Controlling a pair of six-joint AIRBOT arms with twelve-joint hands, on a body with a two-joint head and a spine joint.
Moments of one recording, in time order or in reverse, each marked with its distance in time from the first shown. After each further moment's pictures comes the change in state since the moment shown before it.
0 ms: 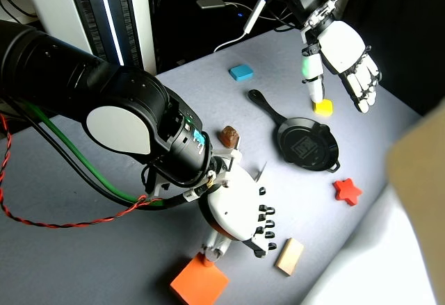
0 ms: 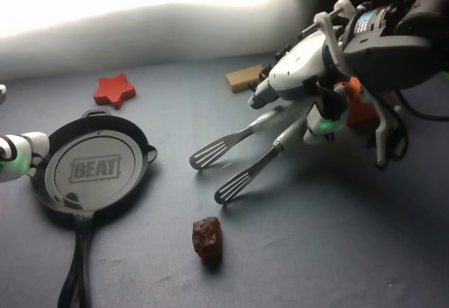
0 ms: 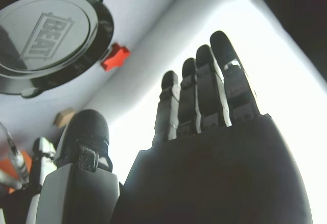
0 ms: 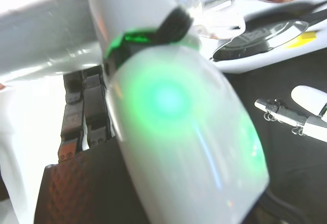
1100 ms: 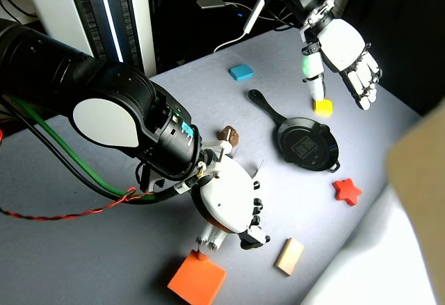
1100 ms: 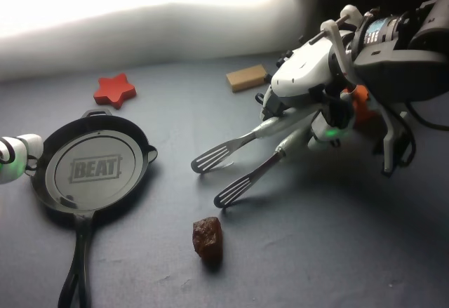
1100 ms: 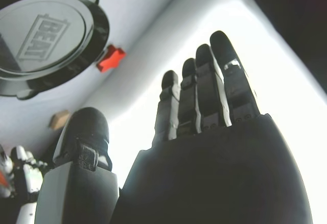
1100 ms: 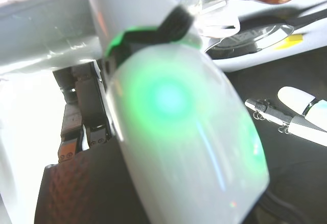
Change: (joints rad) left arm 0.002 0.000 -0.012 -0.011 -0.038 0.000; right arm -0.021 0.048 -0.072 -0.038 0.054 0.010
